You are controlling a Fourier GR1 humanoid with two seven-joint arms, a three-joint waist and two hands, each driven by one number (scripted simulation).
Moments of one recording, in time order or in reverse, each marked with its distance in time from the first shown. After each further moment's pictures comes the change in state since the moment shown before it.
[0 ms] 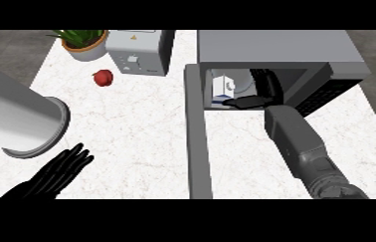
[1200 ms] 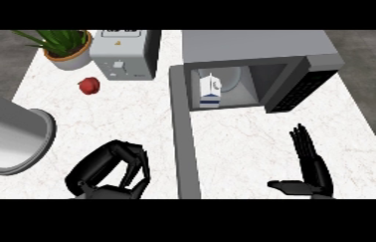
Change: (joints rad) left arm -0.248 -0.010 -0.307 0.283 -0.521 0.214 -0.244; right arm 0.750 -0.050 0.131 -0.483 -0.016 0.124 -0.102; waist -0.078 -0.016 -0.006
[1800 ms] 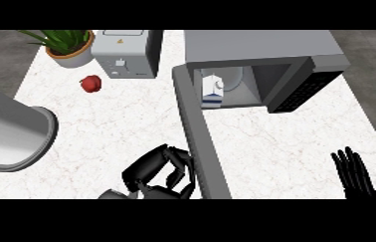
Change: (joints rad) left arm -0.103 0.002 -0.316 0.248 -0.107 0.286 -0.176; right arm 0.384 -0.089 0.032 -0.558 -0.184 0.165 0.124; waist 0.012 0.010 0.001
